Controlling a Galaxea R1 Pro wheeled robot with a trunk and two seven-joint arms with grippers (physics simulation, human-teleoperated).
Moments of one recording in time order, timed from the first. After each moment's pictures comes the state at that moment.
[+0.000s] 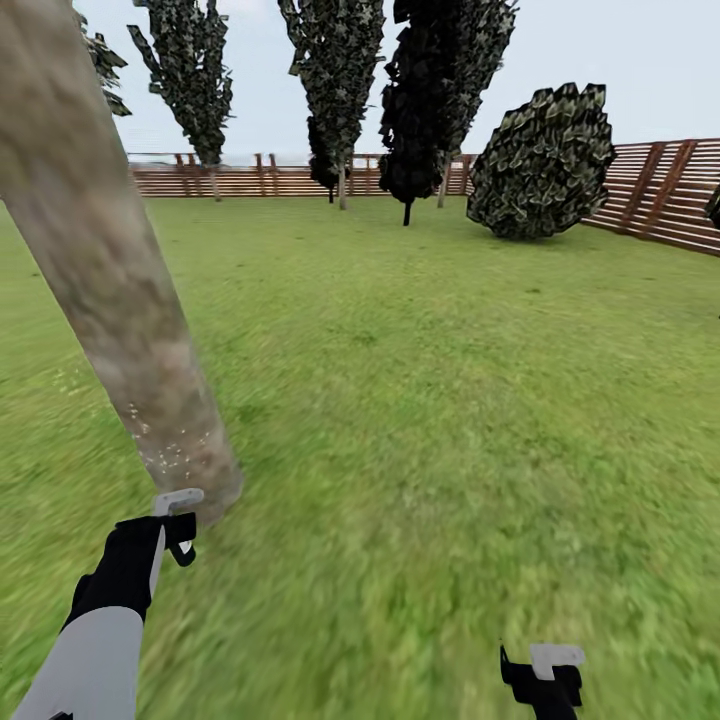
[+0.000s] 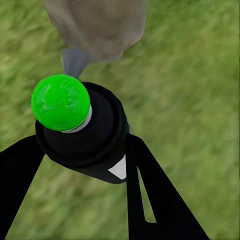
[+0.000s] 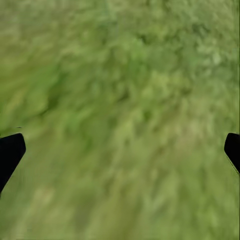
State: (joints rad) left arm -0.68 0.00 0.58 -0.84 -0.43 0.58 -0.14; right arm -0.43 -0.05 -0.49 -0.14 0.55 -0.50 -0.18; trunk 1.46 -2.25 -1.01
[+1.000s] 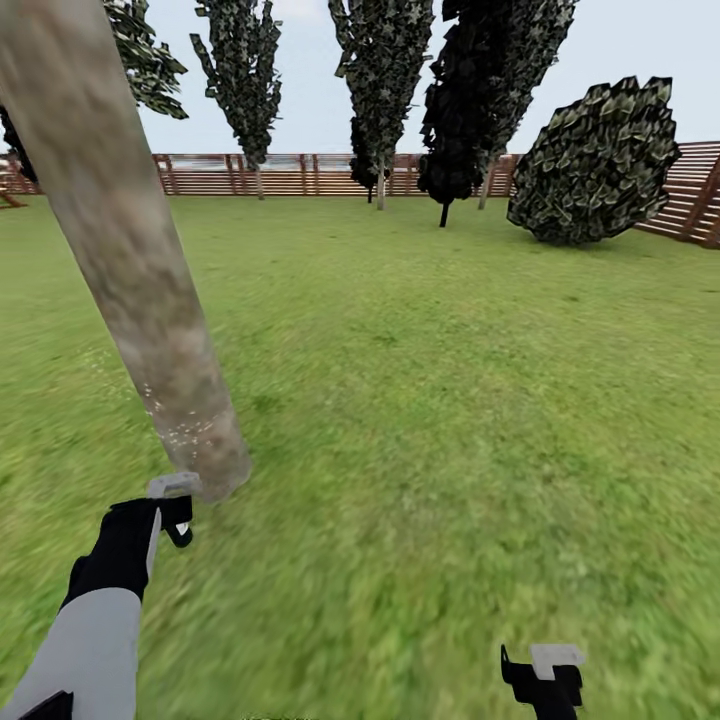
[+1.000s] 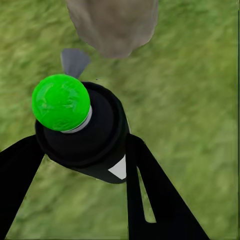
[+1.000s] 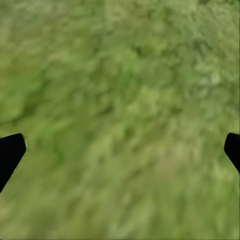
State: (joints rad) left arm -0.73 0.02 0.58 -0.86 -0.44 0.60 -0.15; right arm -0.43 -0.05 -0.49 -0.14 0.55 -0.50 -0.18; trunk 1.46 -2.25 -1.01
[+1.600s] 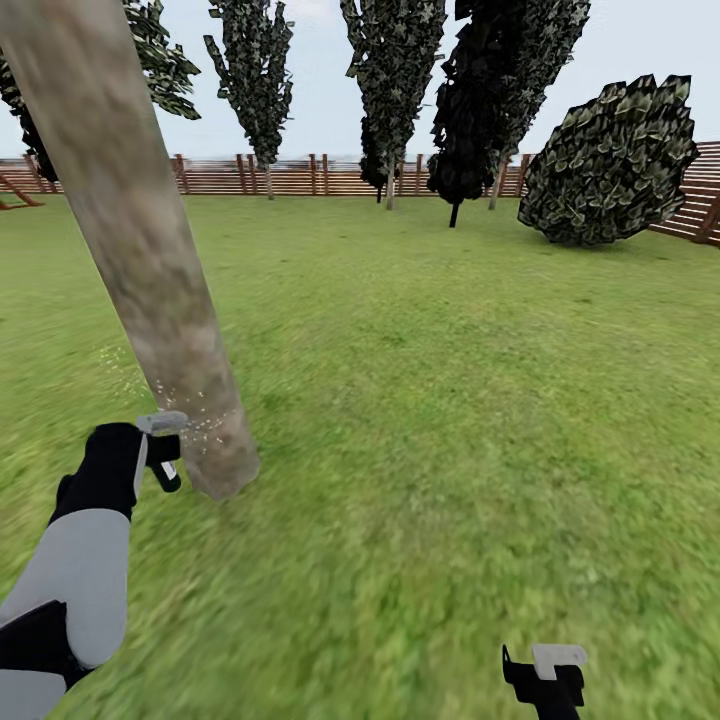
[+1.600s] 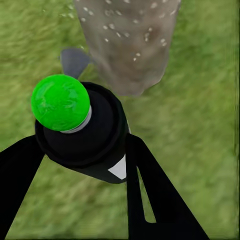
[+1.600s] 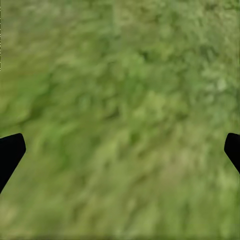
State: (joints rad) left arm -0.96 0.10 0.48 -0.84 -0.43 0.81 -0.15; right arm -0.43 -0.05 -0.49 -0.14 0.55 -0.50 -0.17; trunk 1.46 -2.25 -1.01
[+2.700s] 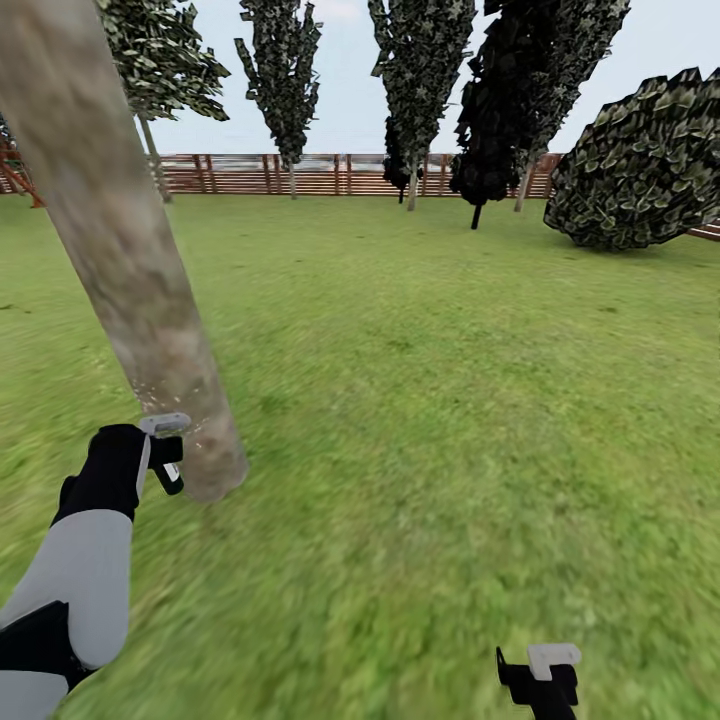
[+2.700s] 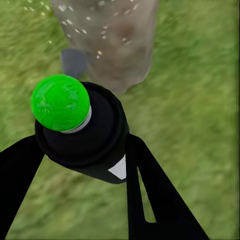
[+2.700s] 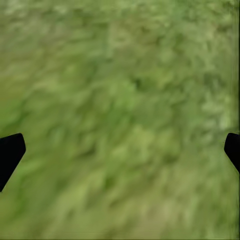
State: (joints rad) left arm -0.96 0.10 0.49 -0.83 -0.44 0.81 -0.15; right arm -0.43 -0.05 -0.48 -0.14 0.55 -0.50 -0.12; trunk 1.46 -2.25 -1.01
